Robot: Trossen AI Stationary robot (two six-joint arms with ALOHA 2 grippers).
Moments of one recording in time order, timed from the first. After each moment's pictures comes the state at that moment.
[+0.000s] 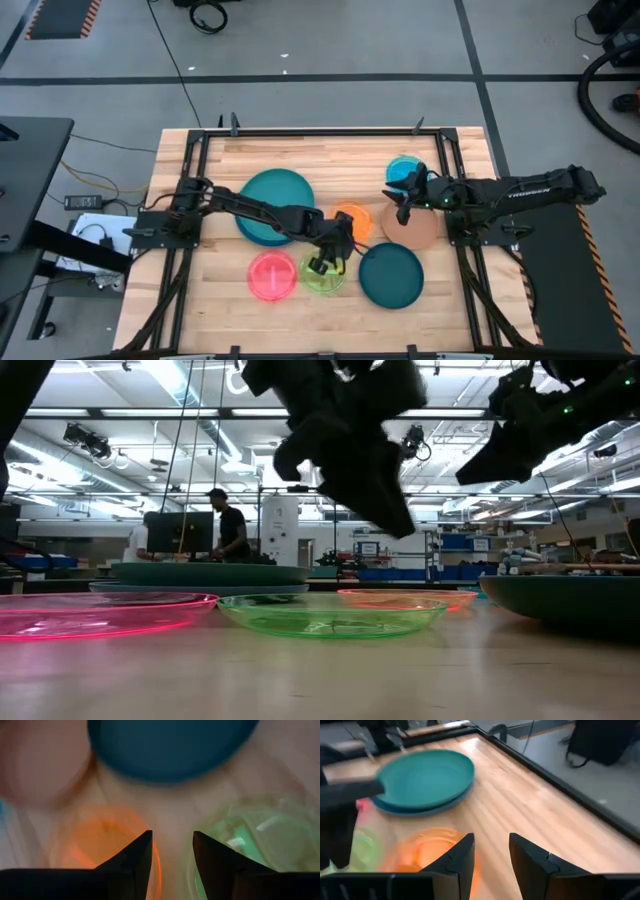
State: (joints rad) left arm -0.17 2.06 1.55 -0.38 -0.03 0.47; right arm 0.03 0.72 0.40 -0.13 0.45 0.27
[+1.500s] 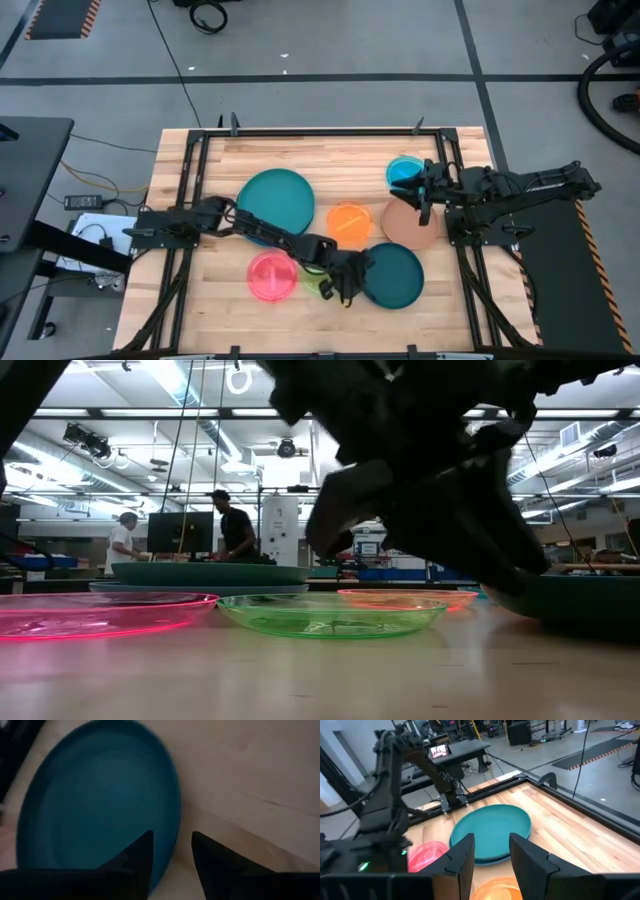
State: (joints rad) left arm -0.27 2.30 1.72 -0.23 0.07 0.81; right arm 0.14 0.57 0.55 -0.15 0.35 0.34
